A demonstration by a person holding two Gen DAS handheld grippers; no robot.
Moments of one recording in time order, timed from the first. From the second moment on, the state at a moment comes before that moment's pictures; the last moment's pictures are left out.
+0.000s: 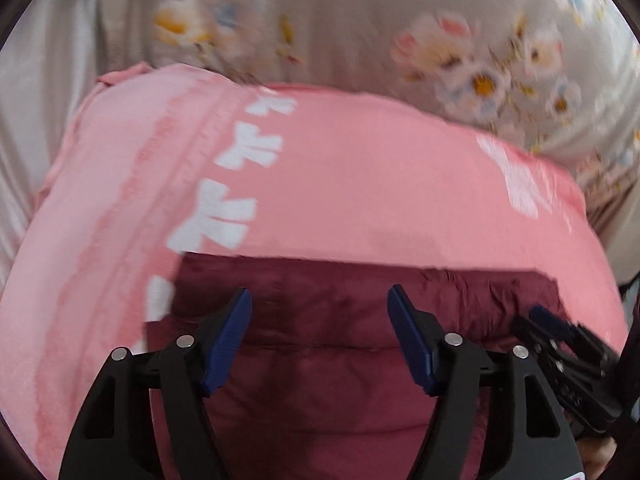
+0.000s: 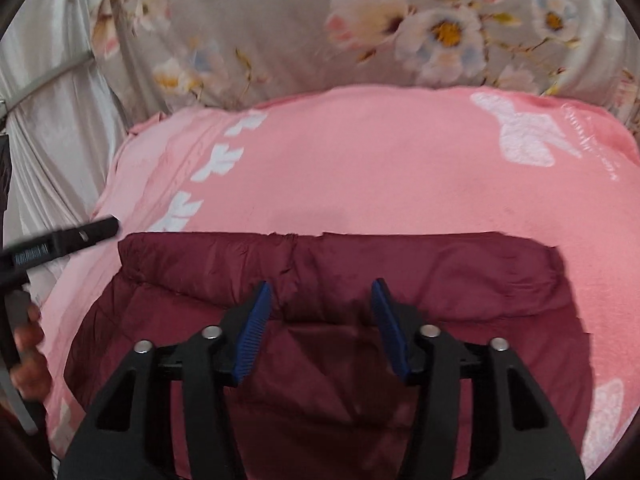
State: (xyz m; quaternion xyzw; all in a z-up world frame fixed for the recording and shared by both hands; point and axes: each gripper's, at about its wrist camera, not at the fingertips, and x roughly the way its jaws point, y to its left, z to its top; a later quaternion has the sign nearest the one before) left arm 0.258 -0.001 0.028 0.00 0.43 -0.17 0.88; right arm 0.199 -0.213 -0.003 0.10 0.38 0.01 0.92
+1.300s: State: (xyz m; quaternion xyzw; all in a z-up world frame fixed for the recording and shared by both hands) left arm 0.314 -0.106 -0.061 0.09 0.42 -0.11 0.90; right arm 0.279 -0.232 -0.061 0.07 0.40 -0.04 0.91
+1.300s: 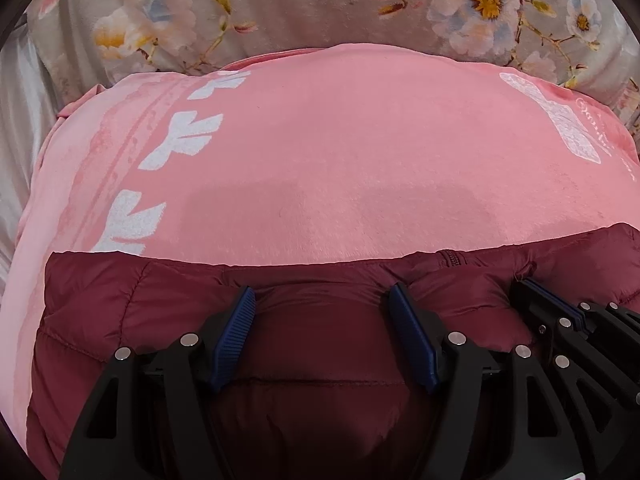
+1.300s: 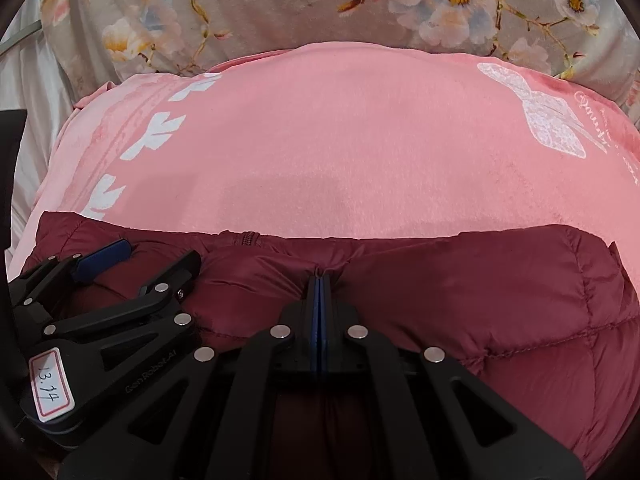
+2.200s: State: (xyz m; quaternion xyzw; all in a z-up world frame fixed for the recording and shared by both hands) left arm 0.328 0.038 -0.062 0.02 0.44 -0.02 0.90; right arm 0.222 -0.346 -0.056 0.12 0.39 -0.16 0.90
